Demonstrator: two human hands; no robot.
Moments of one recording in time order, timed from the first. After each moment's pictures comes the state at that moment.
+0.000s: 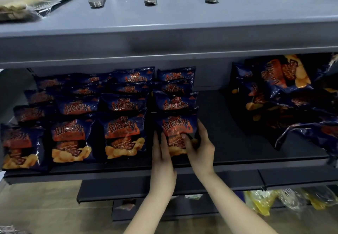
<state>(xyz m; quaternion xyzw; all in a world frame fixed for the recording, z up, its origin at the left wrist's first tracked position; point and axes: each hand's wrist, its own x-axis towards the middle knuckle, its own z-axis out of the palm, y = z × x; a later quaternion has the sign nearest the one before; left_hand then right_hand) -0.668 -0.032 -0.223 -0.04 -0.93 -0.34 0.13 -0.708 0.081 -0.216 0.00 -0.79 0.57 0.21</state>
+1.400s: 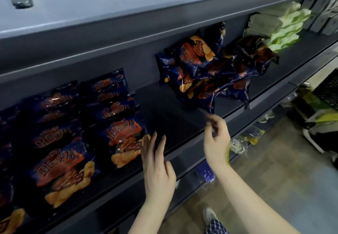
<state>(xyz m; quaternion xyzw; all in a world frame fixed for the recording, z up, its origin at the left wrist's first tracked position) -0.646 0.020 -0.201 -0.26 -0.84 -0.44 0.17 -0.640 0.180 -0.198 -0.26 -0.71 0.49 0.44</state>
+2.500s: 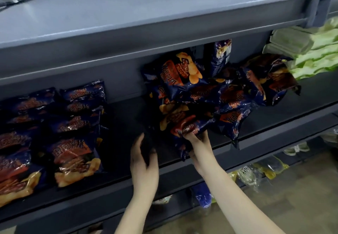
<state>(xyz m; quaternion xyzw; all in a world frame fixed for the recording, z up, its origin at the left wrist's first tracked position) -0.678 0.168 -0.192 0.00 -0.81 -0.57 0.12 -0.694 0.319 -0.199 -0.21 -0.48 0.85 0.04</state>
